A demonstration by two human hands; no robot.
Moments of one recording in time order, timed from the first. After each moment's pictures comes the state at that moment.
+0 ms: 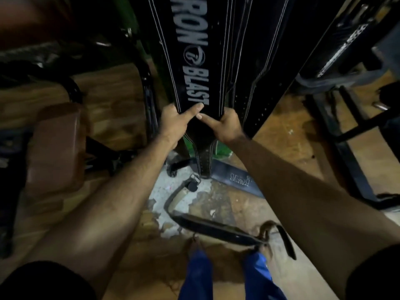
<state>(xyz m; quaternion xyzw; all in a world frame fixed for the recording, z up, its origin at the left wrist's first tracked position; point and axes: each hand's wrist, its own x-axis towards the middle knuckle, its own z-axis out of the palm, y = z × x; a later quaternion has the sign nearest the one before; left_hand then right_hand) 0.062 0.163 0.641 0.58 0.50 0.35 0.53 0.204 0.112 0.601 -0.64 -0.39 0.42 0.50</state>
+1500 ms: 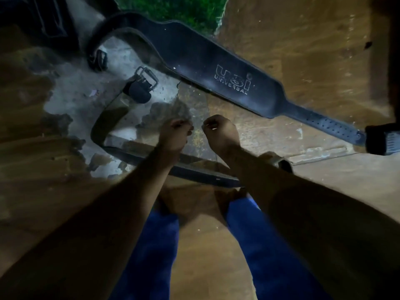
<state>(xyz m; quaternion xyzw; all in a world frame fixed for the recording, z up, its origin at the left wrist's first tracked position) 0.089 -0.046 0.025 0.33 0.68 0.08 0.65 0.217 -0.096 0.031 -0.83 -0.30 0.45 0.17</state>
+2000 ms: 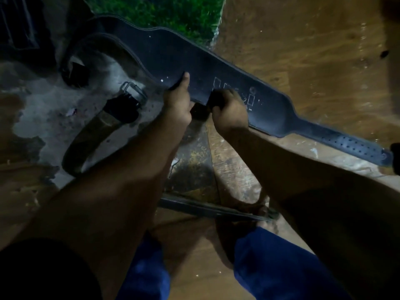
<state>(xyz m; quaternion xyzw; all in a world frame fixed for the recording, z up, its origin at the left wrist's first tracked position) 0.184 0.070 -0.076 0.14 0.62 0.31 0.71 0.284 -0.020 -0.065 -0.84 -0.43 0.28 0.18</state>
